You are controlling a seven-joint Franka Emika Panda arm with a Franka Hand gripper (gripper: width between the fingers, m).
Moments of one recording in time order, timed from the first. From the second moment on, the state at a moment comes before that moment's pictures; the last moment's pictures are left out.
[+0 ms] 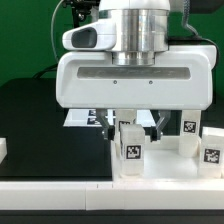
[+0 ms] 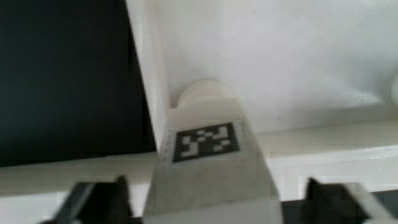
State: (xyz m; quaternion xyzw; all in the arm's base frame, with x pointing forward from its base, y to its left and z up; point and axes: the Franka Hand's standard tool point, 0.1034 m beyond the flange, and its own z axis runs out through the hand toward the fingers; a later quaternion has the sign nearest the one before) arm 0.633 0.000 0.079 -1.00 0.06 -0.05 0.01
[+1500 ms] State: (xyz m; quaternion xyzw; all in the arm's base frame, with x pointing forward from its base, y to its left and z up) arm 0.631 0.002 0.076 -0.82 0.57 -0.04 0.04
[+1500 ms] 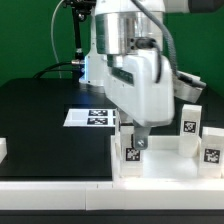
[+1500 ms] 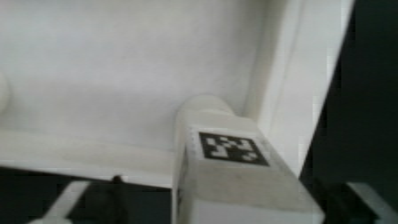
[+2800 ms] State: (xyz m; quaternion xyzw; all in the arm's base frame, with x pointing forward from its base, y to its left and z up) arm 0.633 0.004 0.079 -1.00 0.07 -0.06 0.01
